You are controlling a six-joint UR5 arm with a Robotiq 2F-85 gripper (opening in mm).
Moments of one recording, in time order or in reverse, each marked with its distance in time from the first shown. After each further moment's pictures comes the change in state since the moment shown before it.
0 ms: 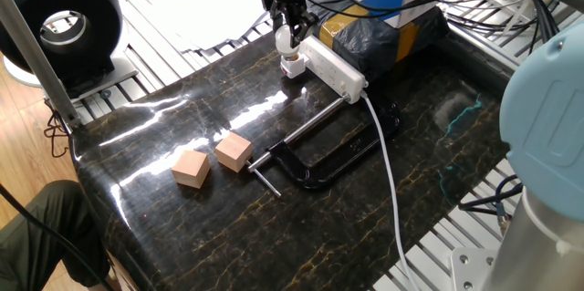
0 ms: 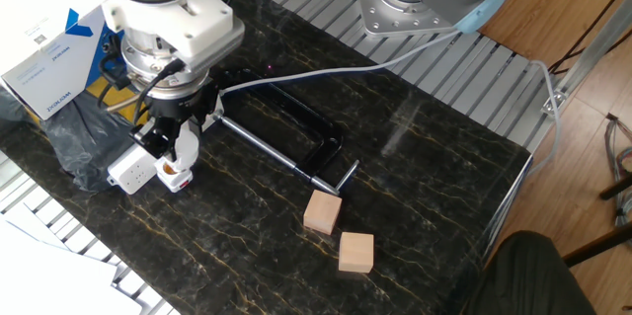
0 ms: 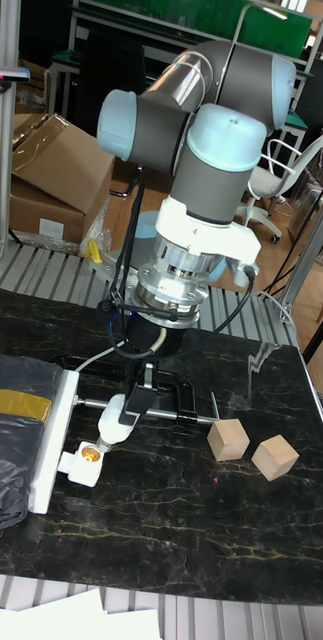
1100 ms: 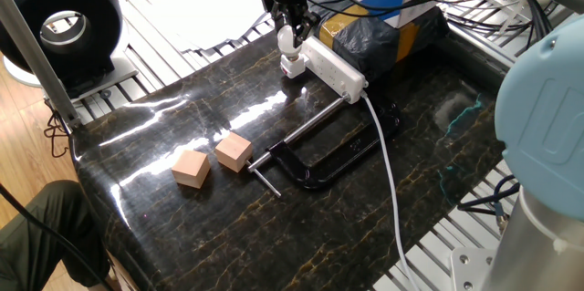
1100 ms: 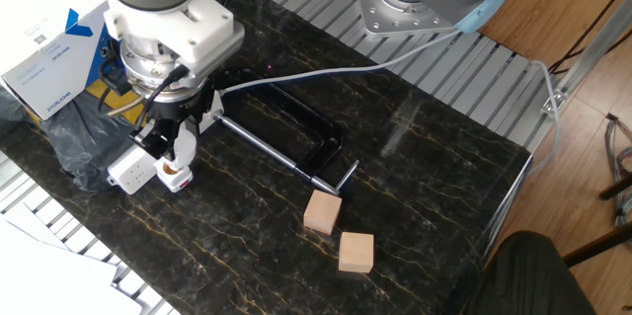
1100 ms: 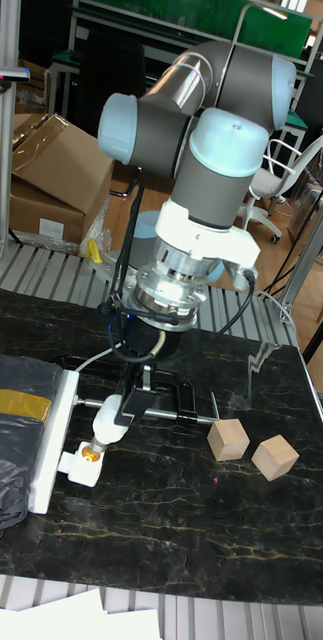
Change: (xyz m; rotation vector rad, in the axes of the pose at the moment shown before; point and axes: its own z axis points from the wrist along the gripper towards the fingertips) arm 0.005 0.003 0.002 -0.009 0.027 -0.054
